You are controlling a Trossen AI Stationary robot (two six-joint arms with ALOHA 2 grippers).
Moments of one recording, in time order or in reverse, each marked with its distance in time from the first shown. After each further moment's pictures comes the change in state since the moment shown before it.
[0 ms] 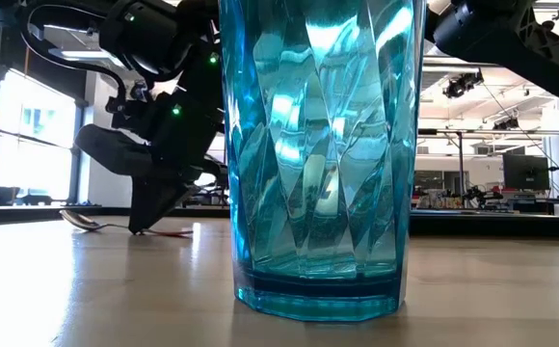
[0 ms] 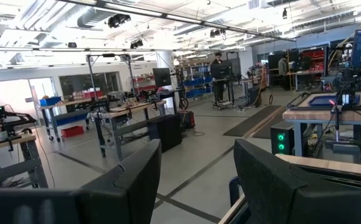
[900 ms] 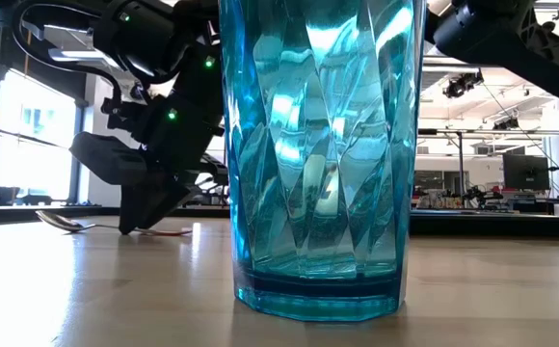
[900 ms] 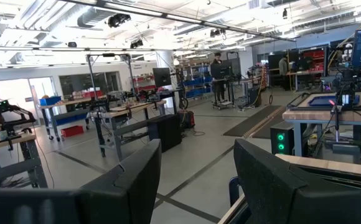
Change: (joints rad) left arm 0.000 0.000 0.000 0.000 0.000 -0.003; right arm 0.014 0.017 0.002 0.015 0.059 -0.015
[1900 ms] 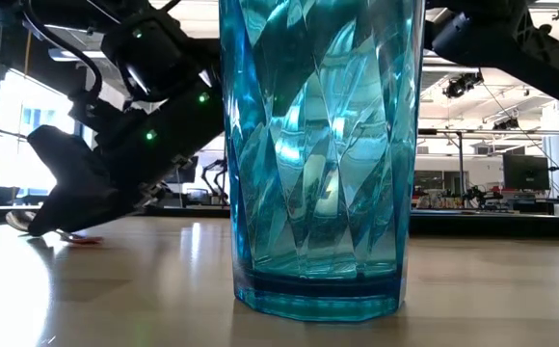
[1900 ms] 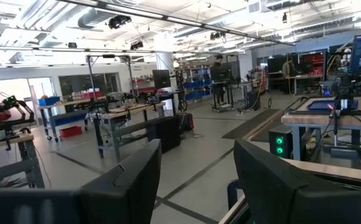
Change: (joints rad) left arm 0.000 0.000 0.000 0.010 0.003 -0.016; right arm -0.020 0.009 -0.179 0.561 -0.242 -0.235
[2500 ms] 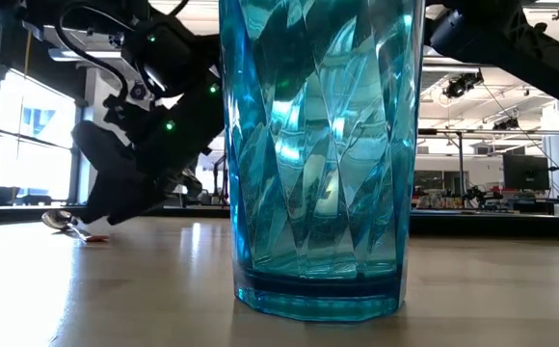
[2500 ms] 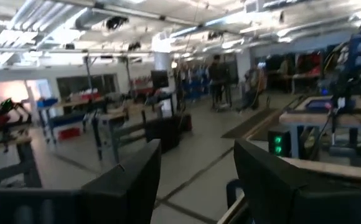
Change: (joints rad) left arm 0.000 -0.001 -0.003 -0.001 0.005 0.008; right arm -0.060 -0.063 -0.003 -0.126 0.043 0.112
